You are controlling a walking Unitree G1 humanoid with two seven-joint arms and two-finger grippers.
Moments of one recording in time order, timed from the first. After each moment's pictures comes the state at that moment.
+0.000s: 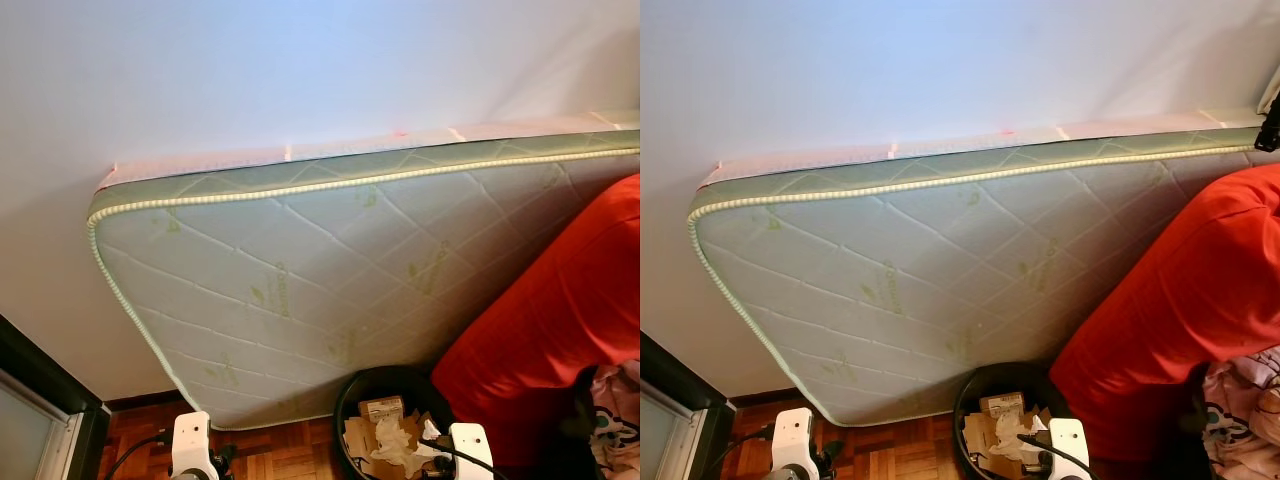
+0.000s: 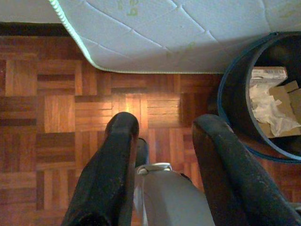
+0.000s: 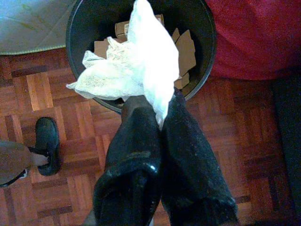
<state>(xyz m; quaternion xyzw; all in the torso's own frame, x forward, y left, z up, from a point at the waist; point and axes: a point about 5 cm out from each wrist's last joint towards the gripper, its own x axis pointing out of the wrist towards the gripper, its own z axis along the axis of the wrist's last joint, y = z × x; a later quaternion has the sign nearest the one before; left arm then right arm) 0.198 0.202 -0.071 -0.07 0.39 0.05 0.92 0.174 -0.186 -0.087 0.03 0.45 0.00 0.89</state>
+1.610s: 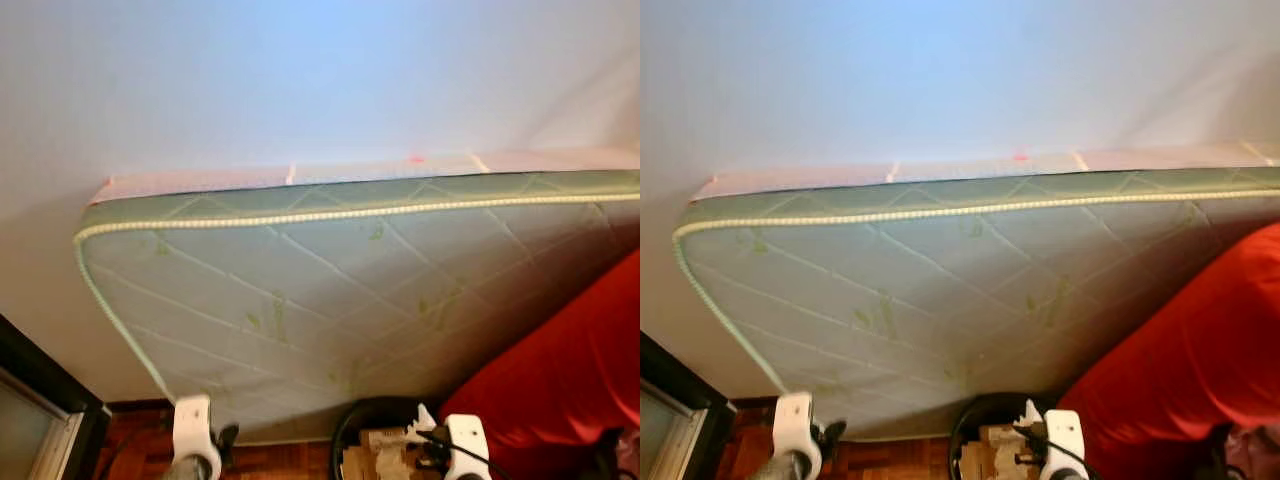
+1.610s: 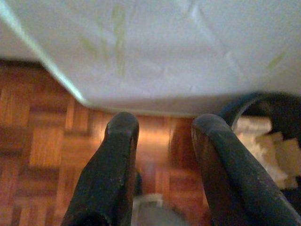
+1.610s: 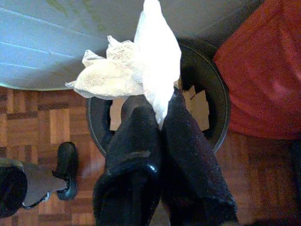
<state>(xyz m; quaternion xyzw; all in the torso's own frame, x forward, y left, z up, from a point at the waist) 0.222 0.200 -0.055 -0.08 0.33 0.03 0.94 0.182 -0.179 -0.080 0.07 0.39 0.03 0.92</state>
